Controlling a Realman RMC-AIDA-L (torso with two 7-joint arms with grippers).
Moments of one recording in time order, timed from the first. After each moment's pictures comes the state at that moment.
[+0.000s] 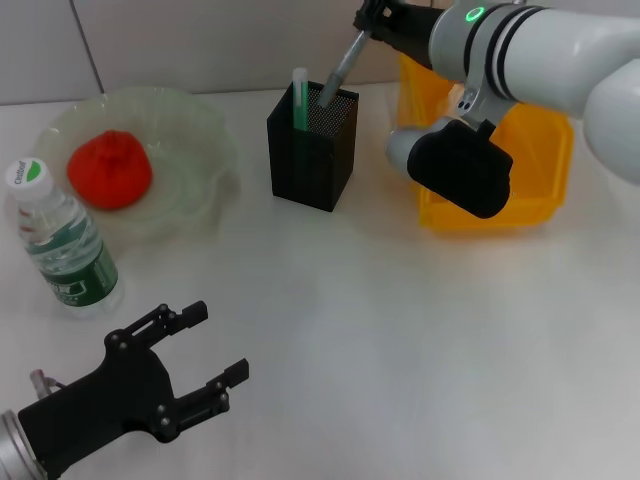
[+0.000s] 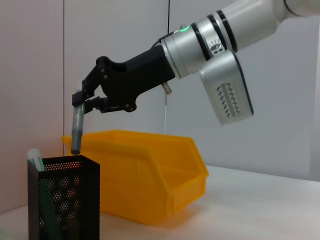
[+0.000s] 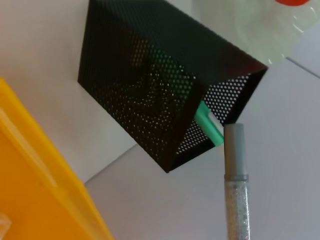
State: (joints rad) left arm -0.23 -2.07 1.25 0.36 1.26 1.50 -0.68; right arm 0.61 2.08 -1.71 -1.22 -2.92 -0.48 0.98
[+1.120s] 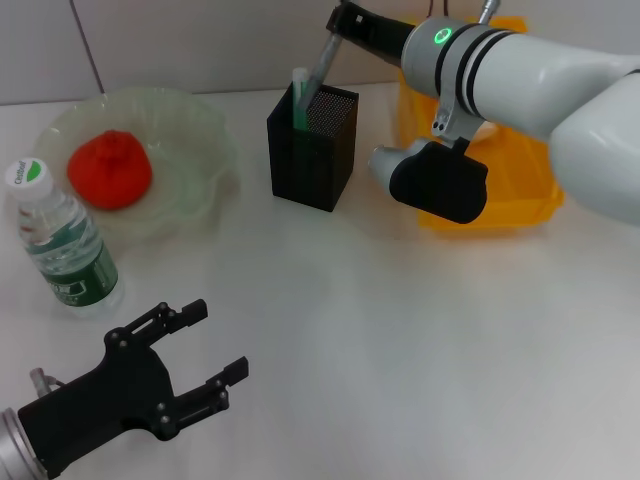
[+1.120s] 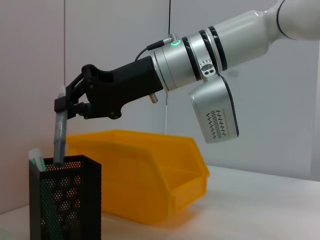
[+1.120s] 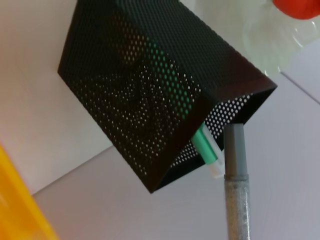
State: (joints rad) left arm -0.23 -2.07 1.25 0.36 1.26 1.50 -0.68; right arm 0.66 2.09 -1.77 -1.04 -2.92 -0.26 0.93
